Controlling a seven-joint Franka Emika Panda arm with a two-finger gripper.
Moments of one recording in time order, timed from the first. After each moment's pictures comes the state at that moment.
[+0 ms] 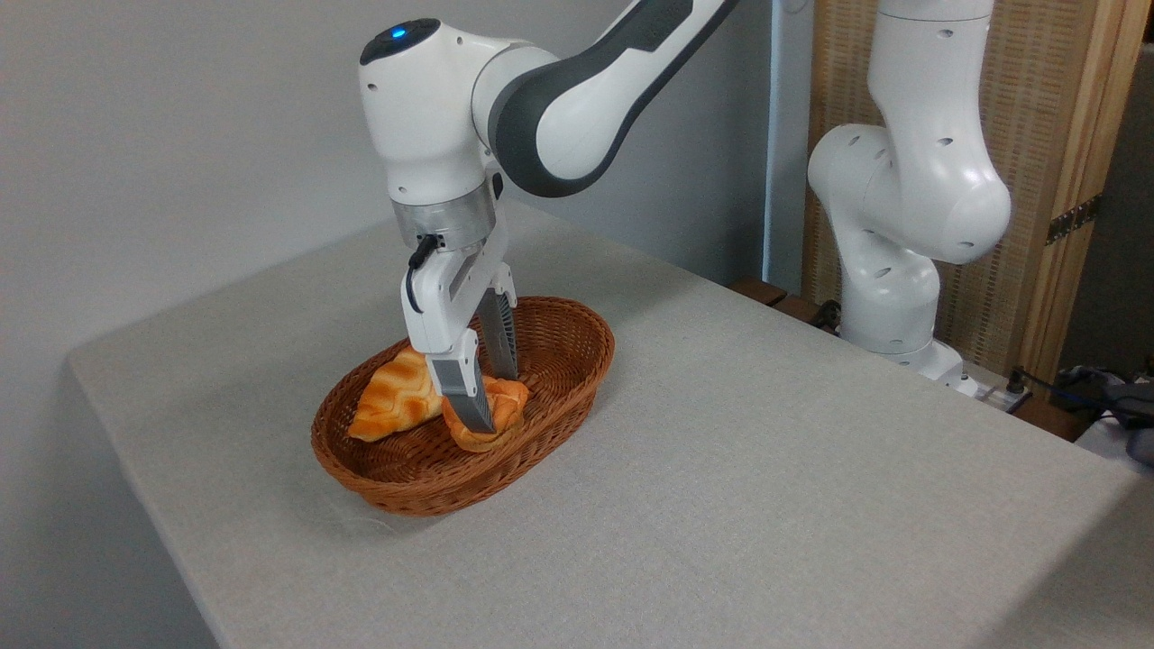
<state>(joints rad) -0.23 -0.08 -0.06 -2.16 -0.03 2.06 1.39</state>
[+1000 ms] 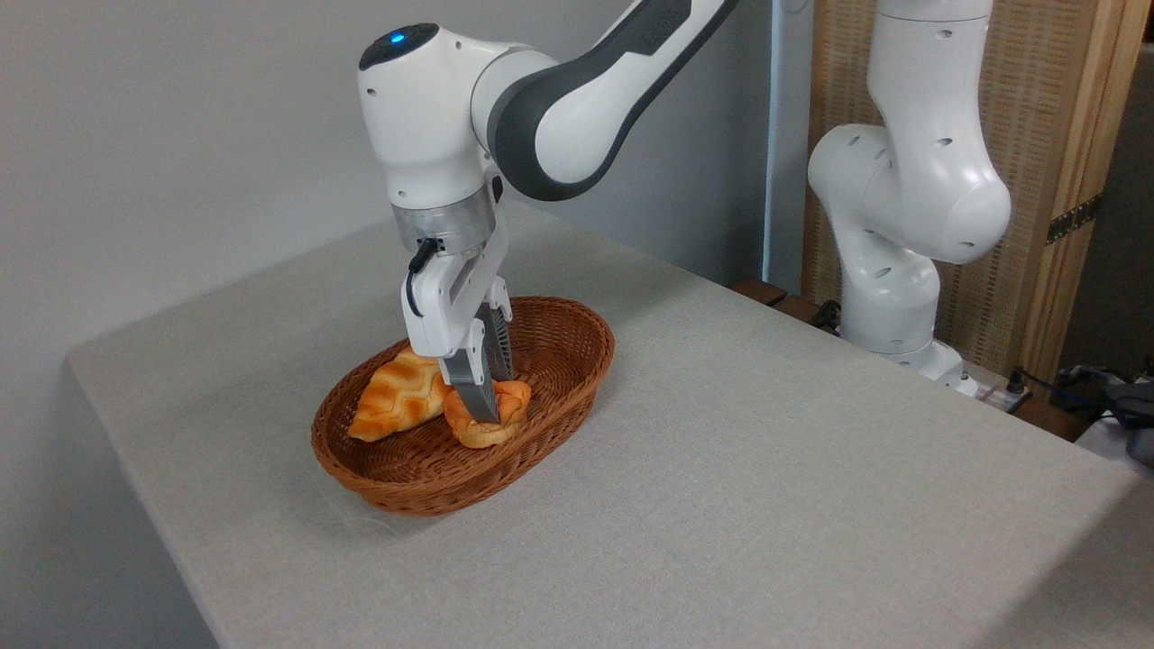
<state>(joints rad) -0.23 -0.07 -0.06 -2.16 -0.03 2.07 1.39</state>
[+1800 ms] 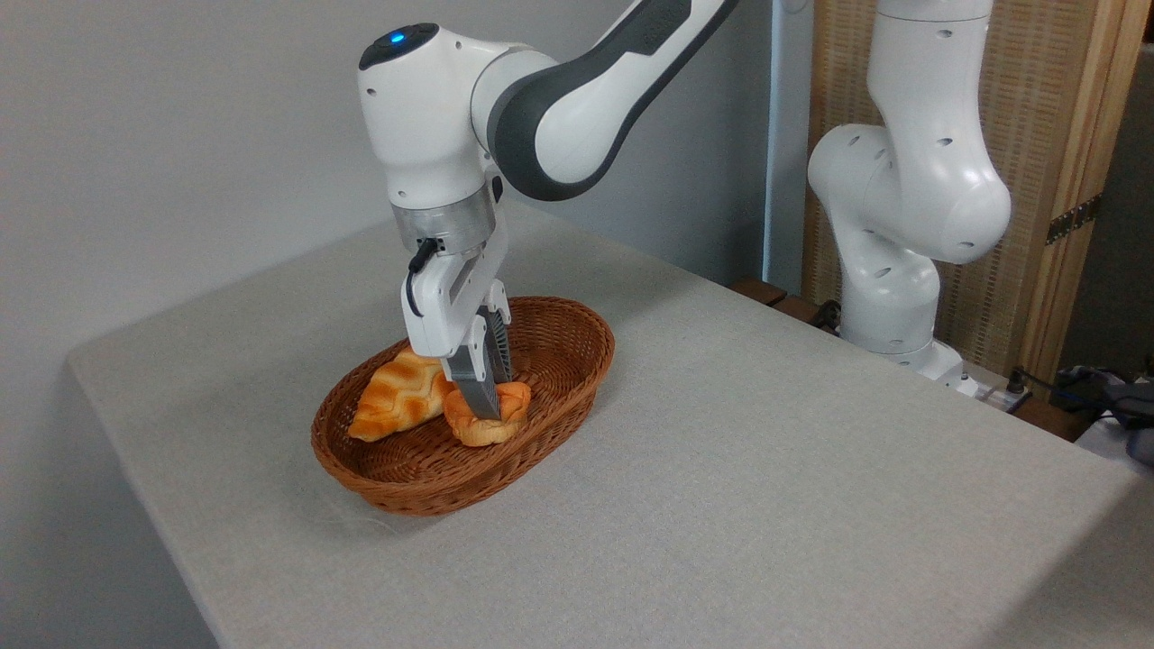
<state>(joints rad) -0.23 -0.07 -0.06 -2.16 -0.03 2.07 1.39</state>
